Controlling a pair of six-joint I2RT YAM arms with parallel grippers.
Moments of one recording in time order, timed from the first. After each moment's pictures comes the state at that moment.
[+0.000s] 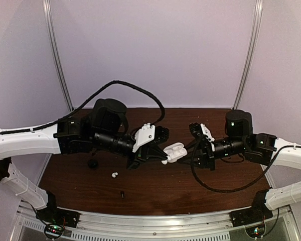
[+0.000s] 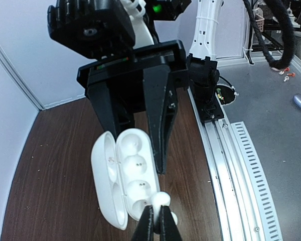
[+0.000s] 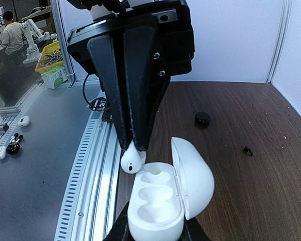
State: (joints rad) left arm -1.18 1.40 1.24 -0.29 0.33 0.40; right arm 0.88 1.04 0.79 -0.09 -0.66 -0.19
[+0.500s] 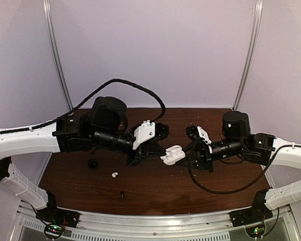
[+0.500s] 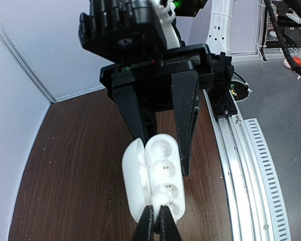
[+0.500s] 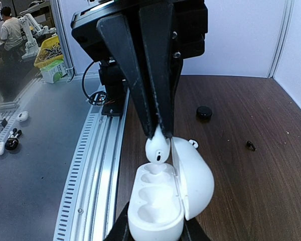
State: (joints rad) left arm -1.18 1.40 1.26 -0.31 0.27 0.40; right arm 0.90 1.06 0.80 -0.12 -0.63 -0.21
